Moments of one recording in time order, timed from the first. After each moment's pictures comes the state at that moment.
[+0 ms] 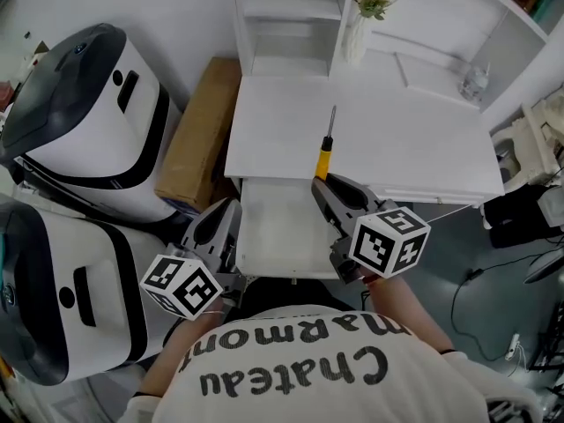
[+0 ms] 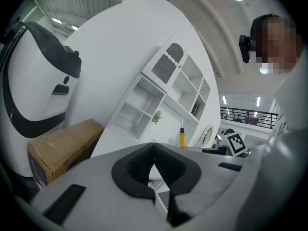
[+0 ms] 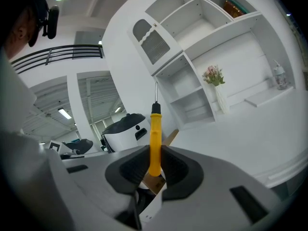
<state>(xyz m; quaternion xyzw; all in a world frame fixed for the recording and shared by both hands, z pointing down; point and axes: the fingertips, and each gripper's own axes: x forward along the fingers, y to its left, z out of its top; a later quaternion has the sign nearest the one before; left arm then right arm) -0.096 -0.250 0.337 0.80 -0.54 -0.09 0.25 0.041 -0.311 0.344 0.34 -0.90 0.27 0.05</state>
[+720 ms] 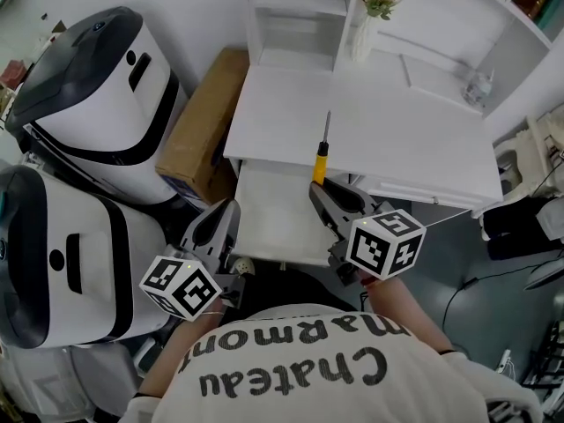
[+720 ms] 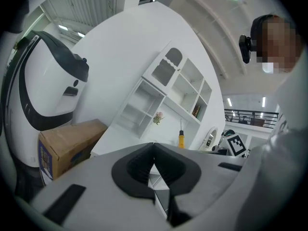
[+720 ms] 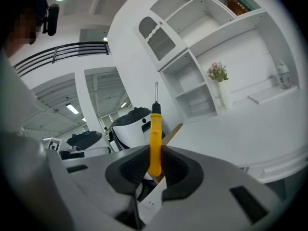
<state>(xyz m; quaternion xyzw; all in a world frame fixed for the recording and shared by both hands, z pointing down) -0.071 -0.198 0.343 0.78 -0.57 -0.10 0.24 0.060 -0.266 0.356 0.30 -0.91 0.27 0.07</state>
